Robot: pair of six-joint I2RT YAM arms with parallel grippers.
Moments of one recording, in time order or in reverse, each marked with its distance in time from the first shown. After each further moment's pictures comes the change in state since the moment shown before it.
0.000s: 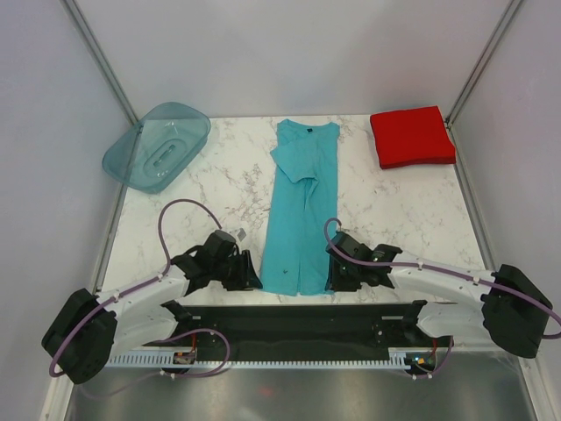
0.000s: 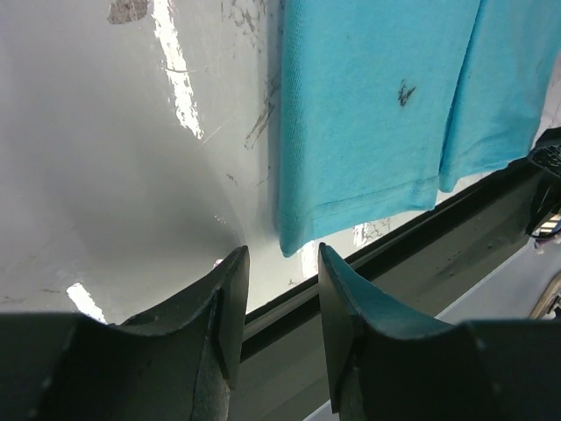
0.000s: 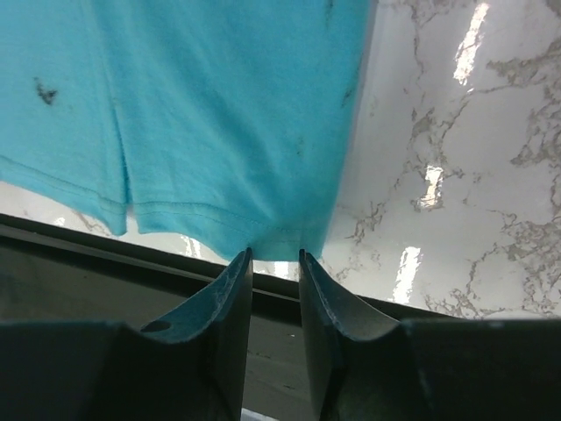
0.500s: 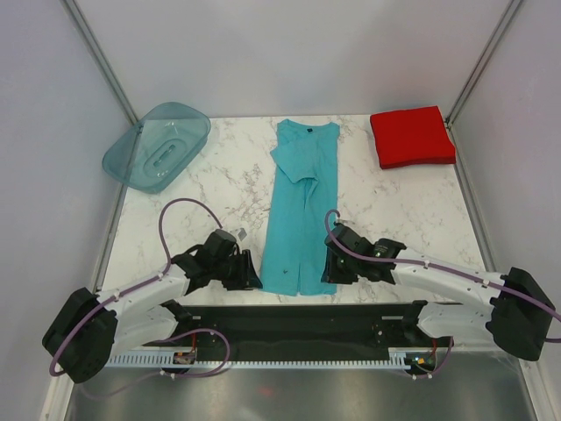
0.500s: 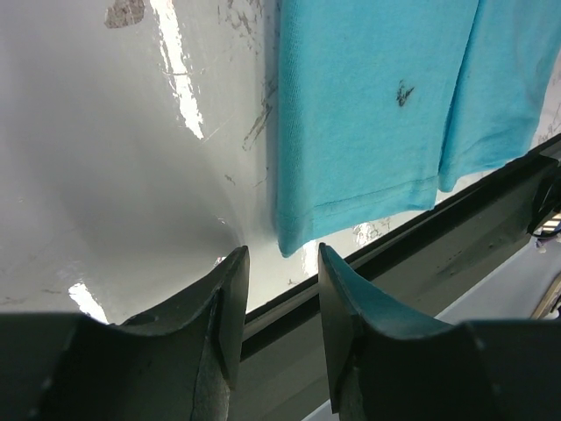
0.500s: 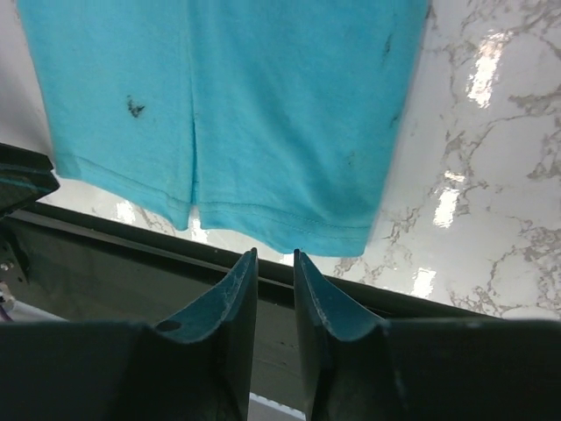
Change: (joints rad) left arm 0.000 0.006 0.009 -0.007 0.000 0.010; right arm 0.000 -0.043 0.091 -0.039 0.002 -0.003
